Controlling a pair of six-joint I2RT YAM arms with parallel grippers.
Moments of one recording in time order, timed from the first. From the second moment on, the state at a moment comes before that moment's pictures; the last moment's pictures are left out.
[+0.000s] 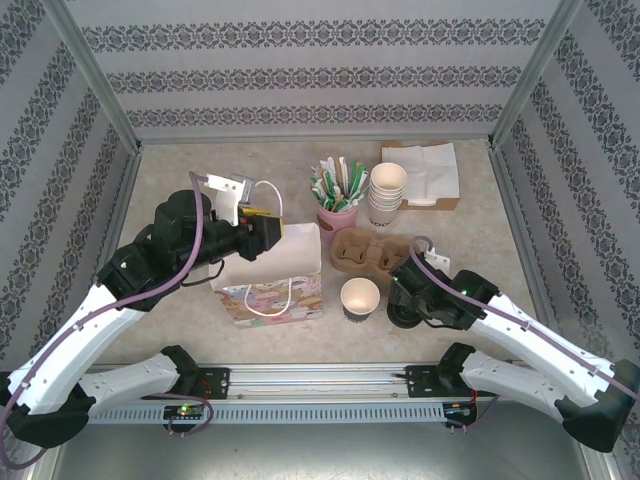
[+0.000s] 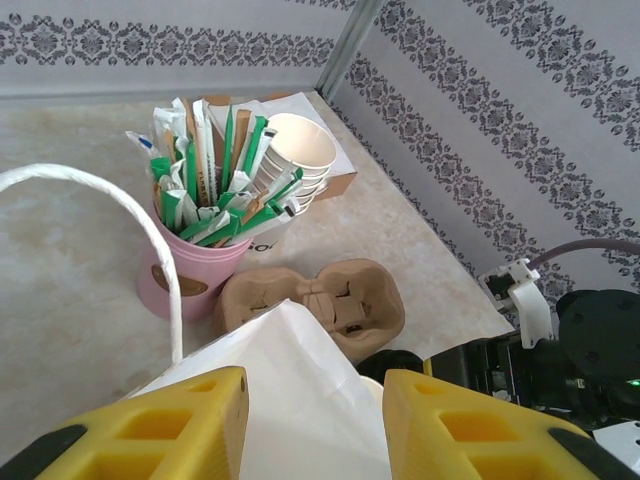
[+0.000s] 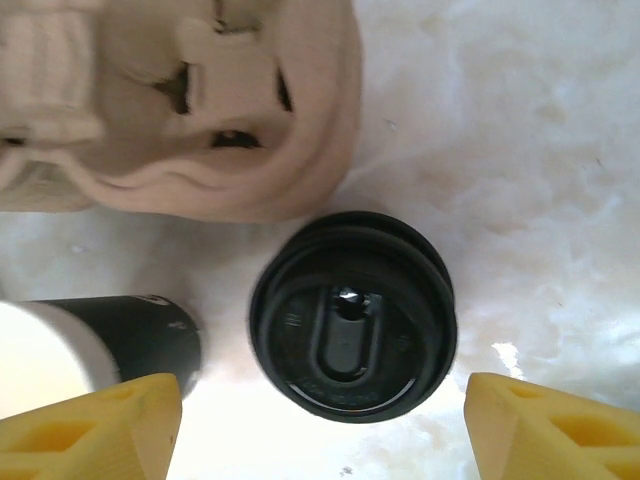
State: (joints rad) left arm -0.71 0.96 1.27 -0.69 0.08 -0.43; right arm 0.80 0.87 0.78 -1.16 0.31 1.08
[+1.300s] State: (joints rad) left arm -0.71 0.90 1.22 -0.73 0.02 -0.43; right arm 0.79 1.03 0.66 -1.01 0.28 1.10
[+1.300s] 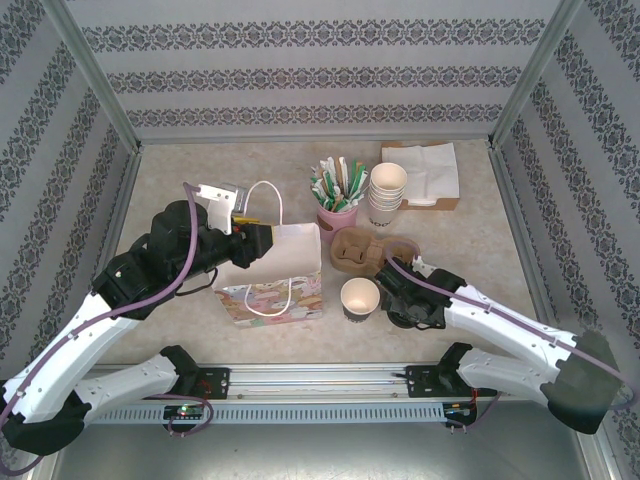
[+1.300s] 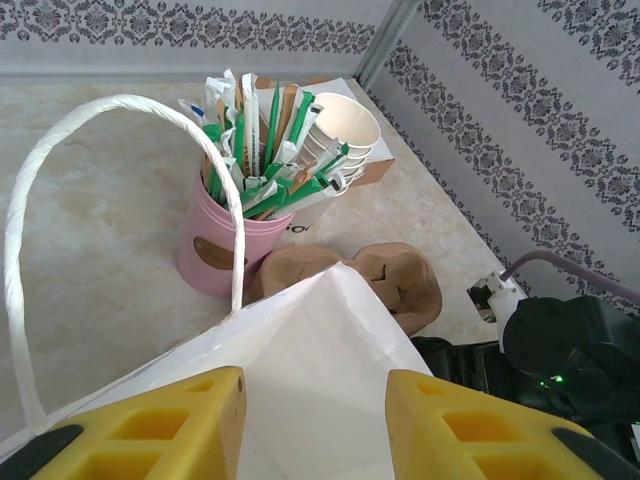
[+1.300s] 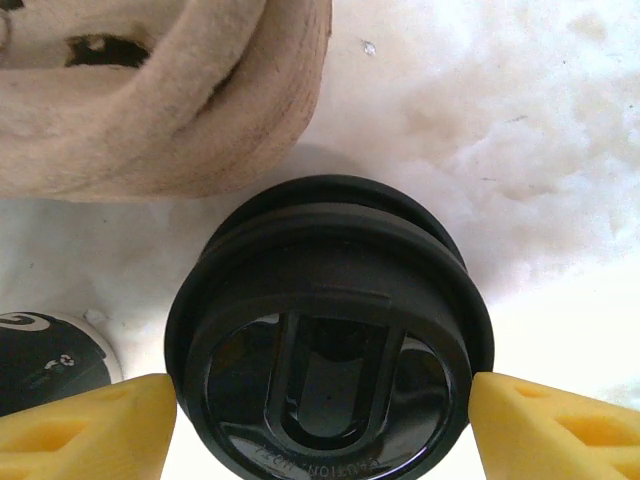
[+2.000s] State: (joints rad) left arm -0.71 0.90 1.21 -0.74 0.00 -0.43; right arm 0.78 0.99 0.66 -1.01 0.28 1.10
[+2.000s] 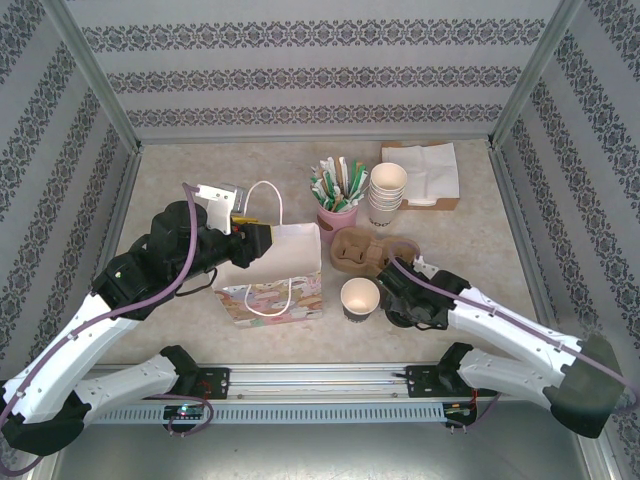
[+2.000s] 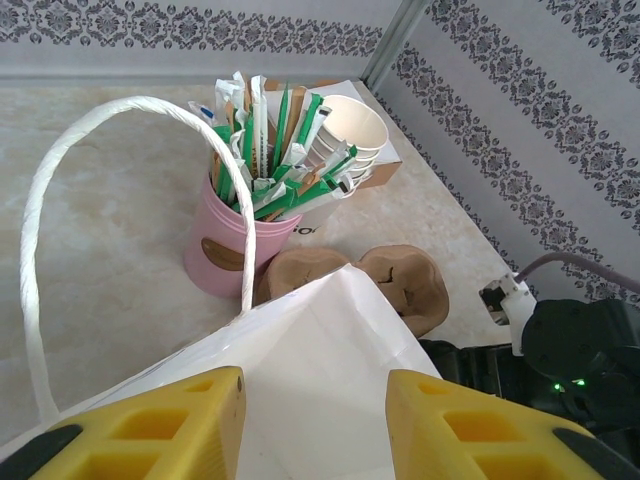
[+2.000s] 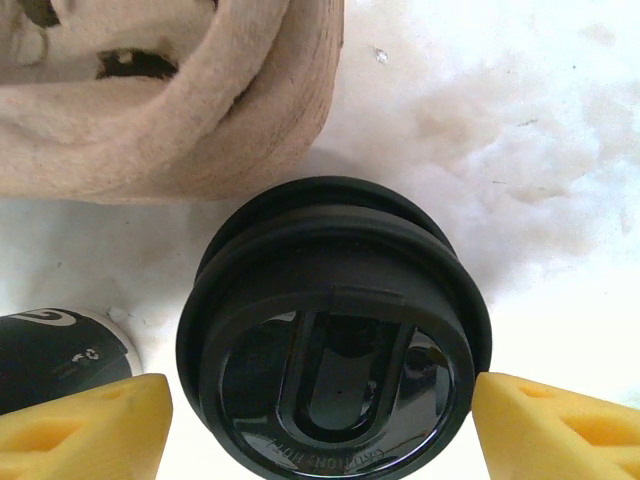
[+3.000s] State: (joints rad) left arm -0.71 0.90 1.21 -0.74 0.00 -0.43; right arm 0.78 0.96 0.58 -0.94 0.28 1.10
